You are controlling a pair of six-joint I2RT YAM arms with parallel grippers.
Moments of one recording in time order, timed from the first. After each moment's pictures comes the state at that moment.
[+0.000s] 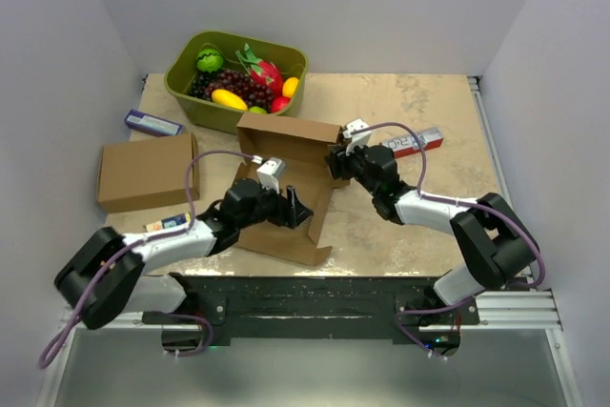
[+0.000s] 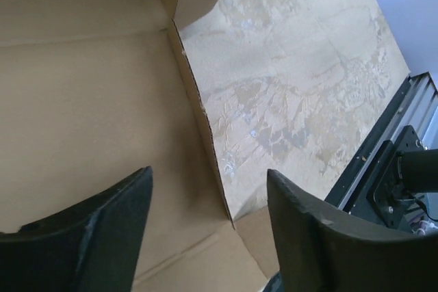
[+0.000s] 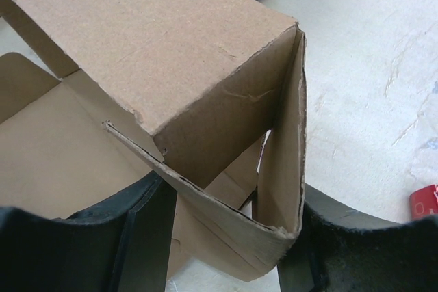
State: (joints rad) left arm -0.73 1.34 0.45 0.47 0.21 -0.54; right arm 0.57 1.54 0.68 0.63 0.05 0.05
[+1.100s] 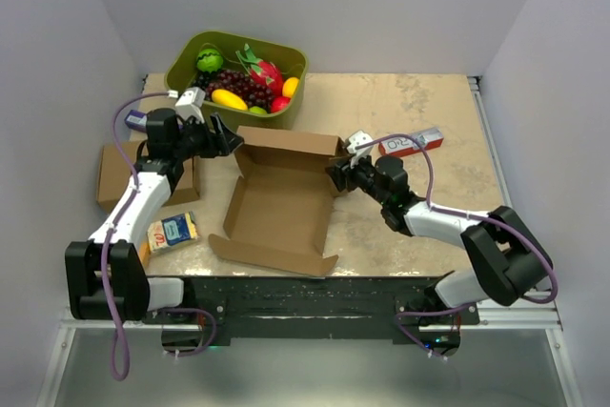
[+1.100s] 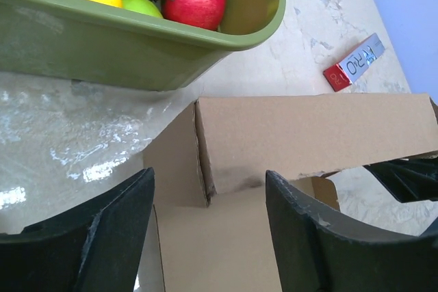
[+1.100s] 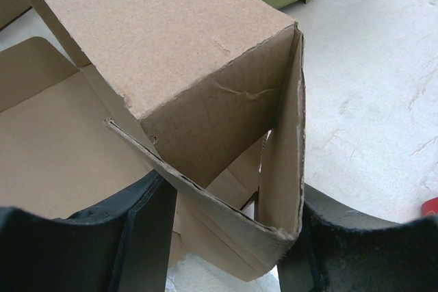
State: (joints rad) left arm -0.01 1.29 0.90 -0.05 0.53 -0.31; right arm 0.56 1.43 0.56 0.68 -0.11 -0.03
